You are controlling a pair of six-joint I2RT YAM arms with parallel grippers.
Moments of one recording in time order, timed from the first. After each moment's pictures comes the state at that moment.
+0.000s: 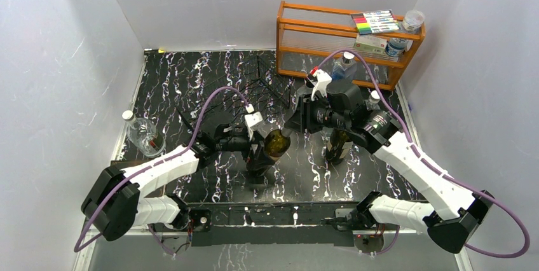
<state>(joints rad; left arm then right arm) -0.69 1.21 0.60 0.16 0.66 -0.04 0.76 1.08 1.19 -0.63 -0.20 0.48</state>
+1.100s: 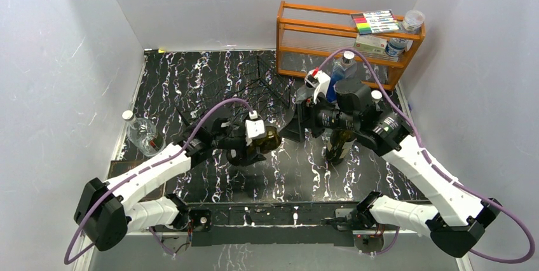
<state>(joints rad) -0.70 1.12 0.70 -0.15 0.64 0.35 0.76 1.03 1.21 -0.65 -0.39 0.44</state>
